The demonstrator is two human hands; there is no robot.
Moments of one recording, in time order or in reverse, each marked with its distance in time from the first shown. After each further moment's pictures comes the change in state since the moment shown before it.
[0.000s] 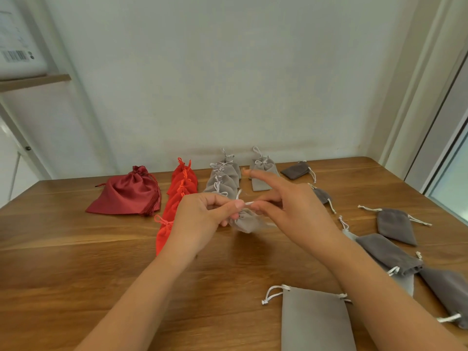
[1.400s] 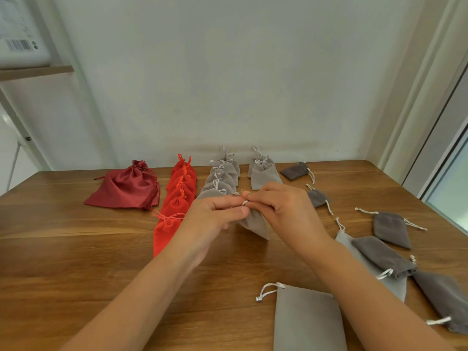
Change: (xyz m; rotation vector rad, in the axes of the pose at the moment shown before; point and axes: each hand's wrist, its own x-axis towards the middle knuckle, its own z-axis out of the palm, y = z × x) left_hand -0.008 -0.001 0.010 -0.272 -0.121 -0.179; right_hand 0.004 0.016 0.021 -0.167 0.219 -0.265
